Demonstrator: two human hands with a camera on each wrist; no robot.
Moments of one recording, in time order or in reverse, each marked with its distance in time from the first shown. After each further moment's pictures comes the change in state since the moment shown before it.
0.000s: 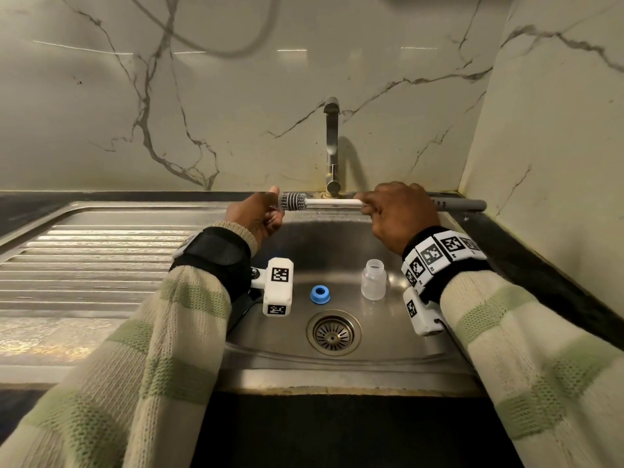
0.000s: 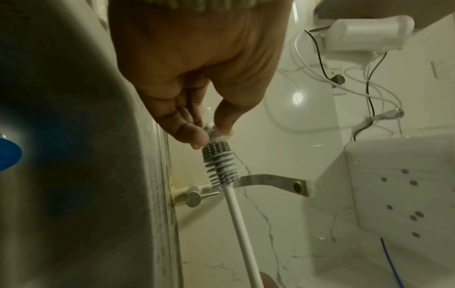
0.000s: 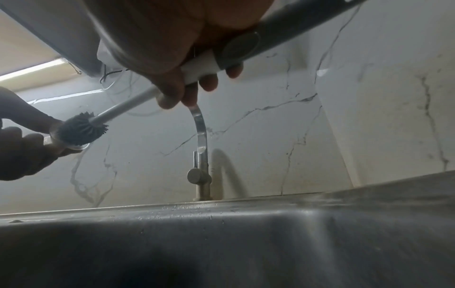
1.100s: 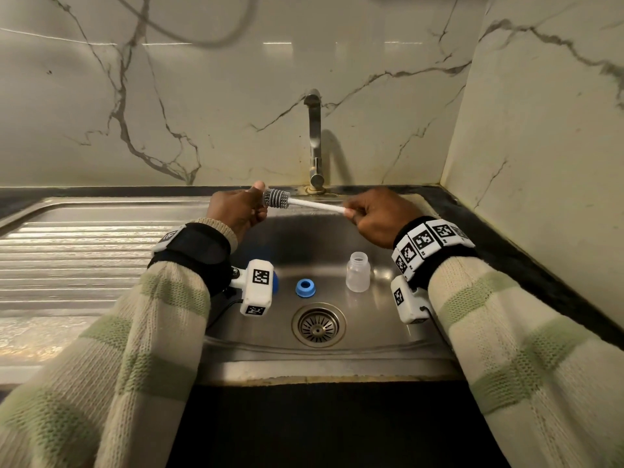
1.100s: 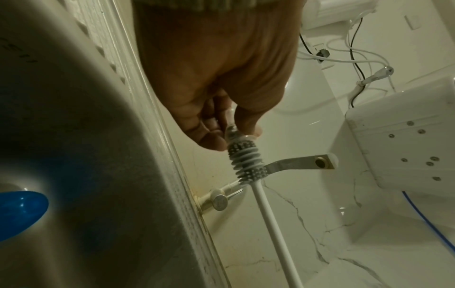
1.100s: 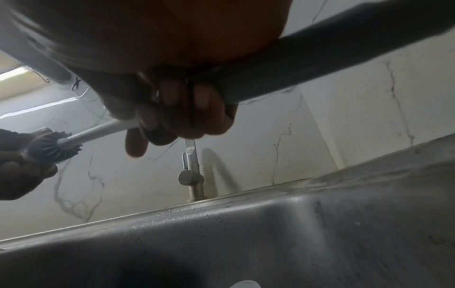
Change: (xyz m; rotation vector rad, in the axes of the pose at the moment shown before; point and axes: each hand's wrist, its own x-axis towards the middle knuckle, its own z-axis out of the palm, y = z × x) left_hand -0.006 -0.004 0.002 0.079 -0.029 0.189; right_hand -0.008 0.010 0.000 0.377 -0.225 0.036
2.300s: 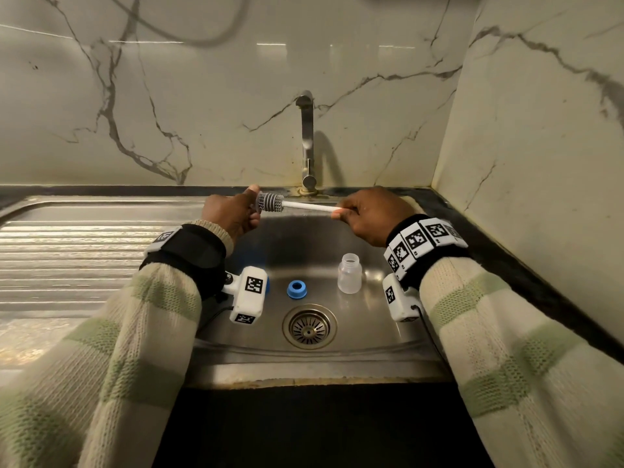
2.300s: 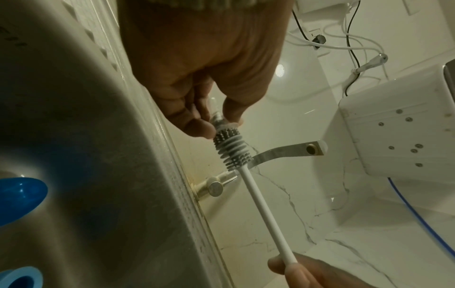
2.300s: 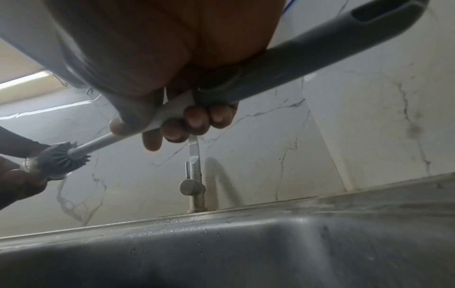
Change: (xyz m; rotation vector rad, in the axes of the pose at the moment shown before) left_hand -0.002 -0.003 0.002 0.033 0.014 -0.056; right_hand 0.002 0.005 -0.004 -0.039 -0.007 0.011
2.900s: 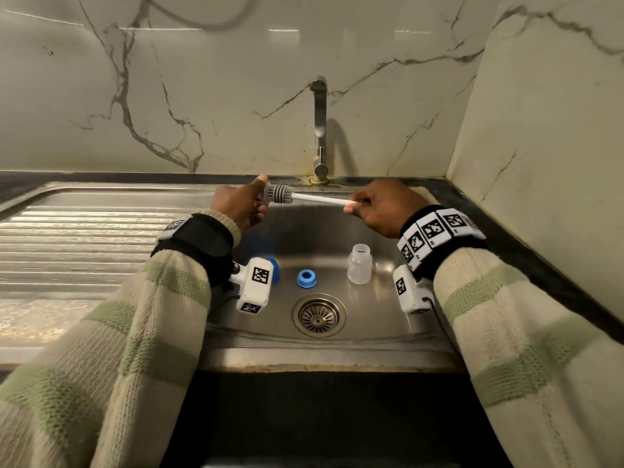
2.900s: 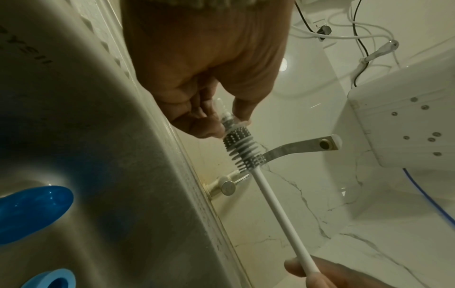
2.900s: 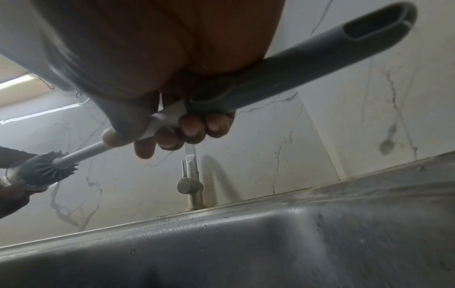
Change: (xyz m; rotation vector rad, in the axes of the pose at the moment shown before) left_hand -0.001 -0.003 -0.008 0.074 -0.008 0.004; right_hand 0.002 0.004 0.005 0.078 -0.034 0.013
